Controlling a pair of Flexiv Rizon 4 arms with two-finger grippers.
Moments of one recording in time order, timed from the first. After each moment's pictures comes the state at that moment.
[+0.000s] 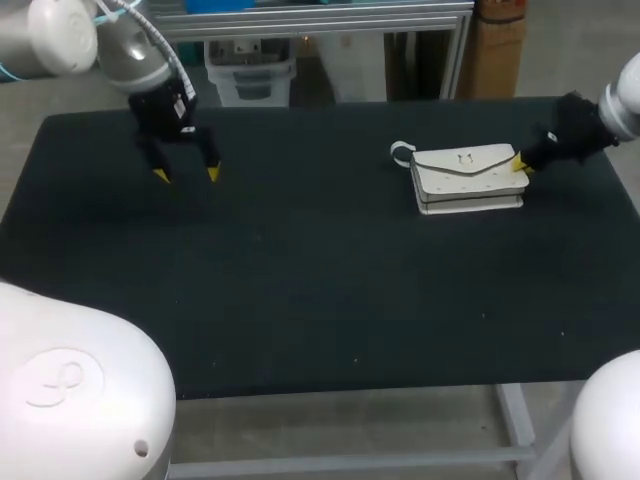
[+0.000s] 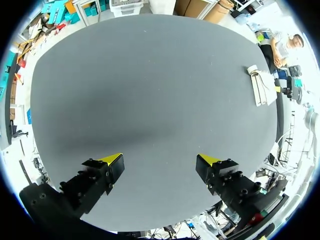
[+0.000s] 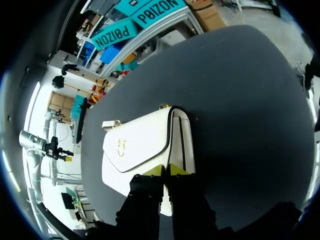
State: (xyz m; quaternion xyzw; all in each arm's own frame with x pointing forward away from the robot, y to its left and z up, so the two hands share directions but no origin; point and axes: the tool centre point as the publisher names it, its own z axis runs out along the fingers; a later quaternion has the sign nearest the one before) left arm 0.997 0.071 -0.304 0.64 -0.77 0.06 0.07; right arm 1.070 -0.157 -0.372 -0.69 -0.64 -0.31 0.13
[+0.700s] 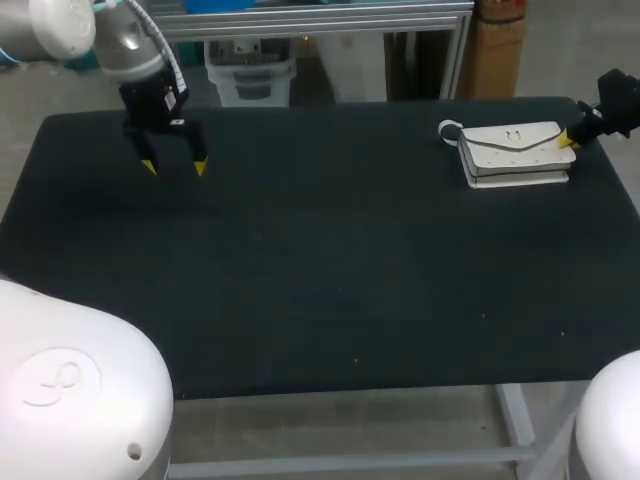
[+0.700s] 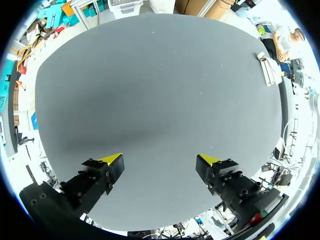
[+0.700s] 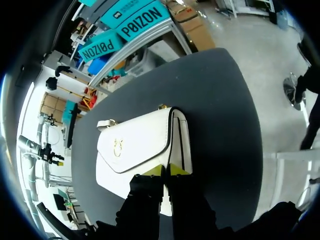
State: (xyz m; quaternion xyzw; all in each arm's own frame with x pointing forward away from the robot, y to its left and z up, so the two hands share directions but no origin) left arm 1.015 0.094 -0.303 0.62 -0.78 0.04 0.07; right arm 1.135 -0.262 -0.371 -0.69 -0.66 -0.29 0.09
